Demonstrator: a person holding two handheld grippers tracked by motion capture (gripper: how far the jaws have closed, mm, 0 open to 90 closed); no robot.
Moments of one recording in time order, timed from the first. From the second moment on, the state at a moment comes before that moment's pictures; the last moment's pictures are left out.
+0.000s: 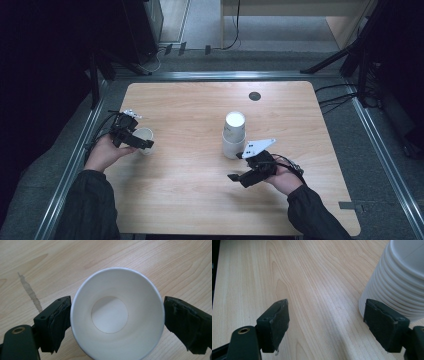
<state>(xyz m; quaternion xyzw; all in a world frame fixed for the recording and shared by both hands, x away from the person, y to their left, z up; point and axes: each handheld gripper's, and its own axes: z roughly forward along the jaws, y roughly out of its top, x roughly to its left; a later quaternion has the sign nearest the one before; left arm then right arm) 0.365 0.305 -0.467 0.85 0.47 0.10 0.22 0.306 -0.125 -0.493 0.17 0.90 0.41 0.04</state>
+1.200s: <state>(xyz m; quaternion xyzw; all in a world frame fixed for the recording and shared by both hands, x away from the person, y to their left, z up) 0.340 0.245 -0.413 0.85 0.38 0.05 0.37 0.310 -0.142 -0.483 0.18 0.87 0.46 0.04</state>
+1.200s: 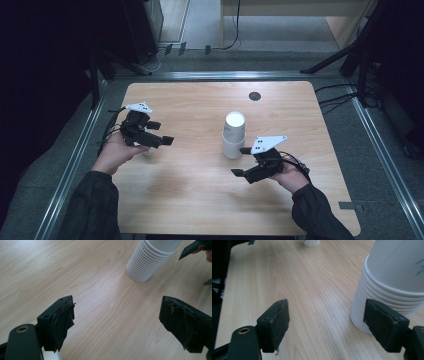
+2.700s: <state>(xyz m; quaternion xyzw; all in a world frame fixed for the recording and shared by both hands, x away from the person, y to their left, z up) 0.310 0.167 -0.449 0.88 0.28 0.02 0.37 0.354 -0.176 -0.444 0.22 0.85 0.47 0.05</state>
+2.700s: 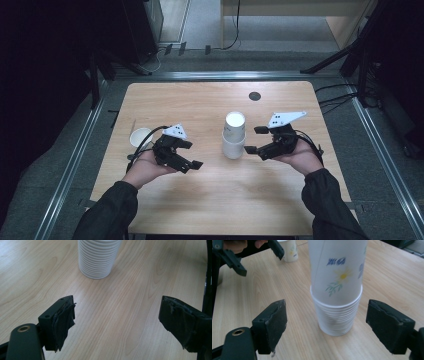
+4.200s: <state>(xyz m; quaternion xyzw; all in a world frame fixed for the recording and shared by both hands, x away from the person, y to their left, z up) 0.297 0.152 -0.463 0.90 0.26 -0.01 0.35 0.415 -0.112 -0.396 0.12 0.92 0.37 0.01</state>
